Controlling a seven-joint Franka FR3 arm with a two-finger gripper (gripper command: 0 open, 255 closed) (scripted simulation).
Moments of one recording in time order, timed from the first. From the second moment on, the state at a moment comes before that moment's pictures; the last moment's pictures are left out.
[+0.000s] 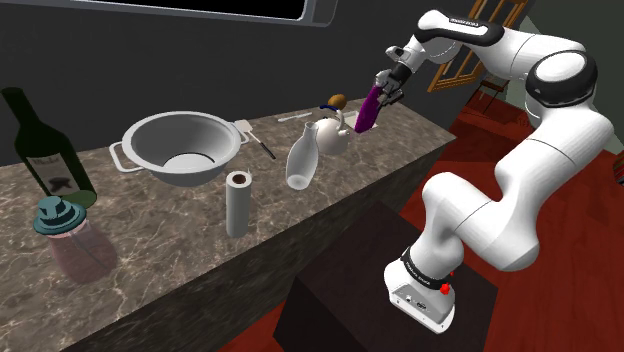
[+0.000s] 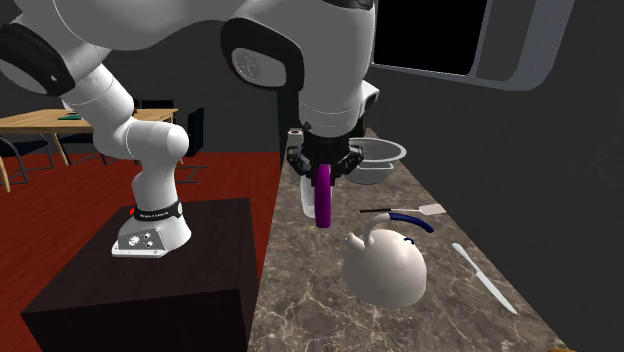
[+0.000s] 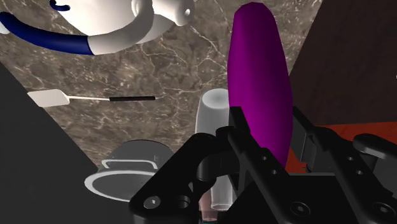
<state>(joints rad) 1.27 -0.63 -1.78 -1.67 -0.10 1.60 -1.92</state>
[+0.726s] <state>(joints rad) 1.30 -0.61 -1.75 -1.54 -0.07 1.48 -1.89</state>
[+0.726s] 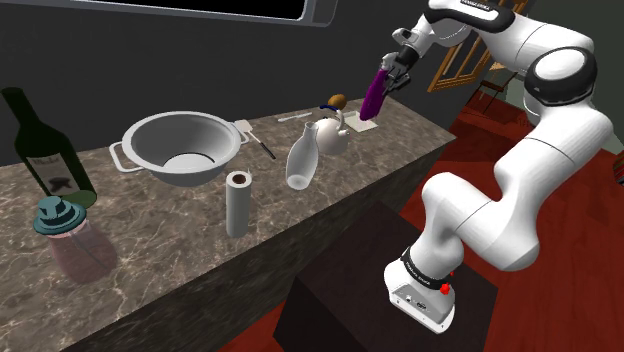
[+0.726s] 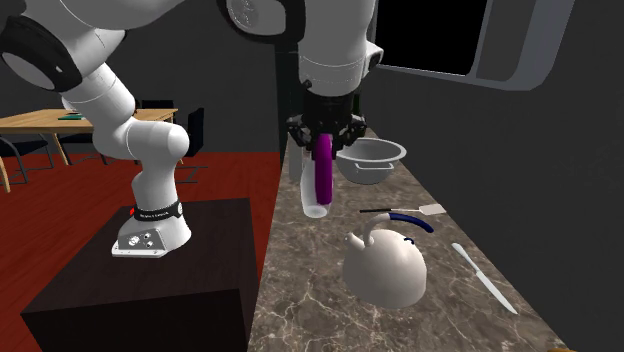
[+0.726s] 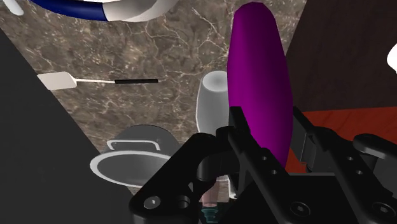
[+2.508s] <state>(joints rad) 1.11 -0.42 -1.46 -1.60 0.13 1.43 -1.76</state>
